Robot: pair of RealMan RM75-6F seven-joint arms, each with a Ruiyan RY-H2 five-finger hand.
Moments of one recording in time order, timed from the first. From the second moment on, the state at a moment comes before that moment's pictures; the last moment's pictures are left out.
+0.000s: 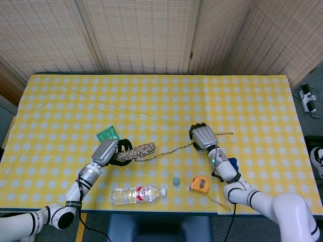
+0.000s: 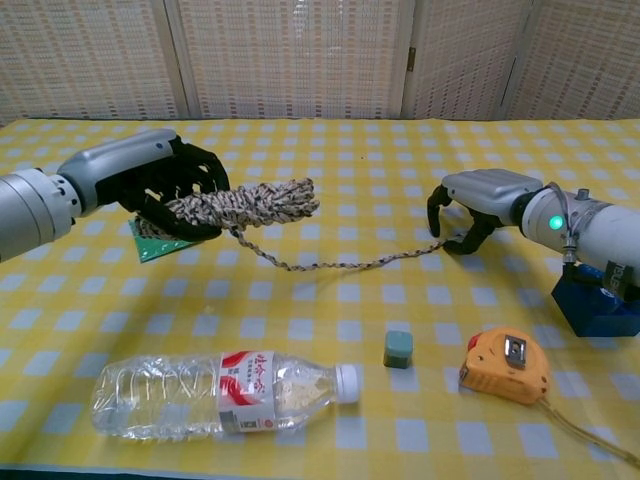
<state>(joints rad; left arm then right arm) -0.68 -1.53 -0.19 -1.50 1.26 0.97 -0.14 0.81 -1.78 0.18 -0.90 -1.17 0.72 -0.17</state>
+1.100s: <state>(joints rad) -0.68 -1.48 -0.22 -1.59 1.32 1.01 -0.22 0.78 -1.69 0.22 -1.09 -1.20 0.84 -0.15</state>
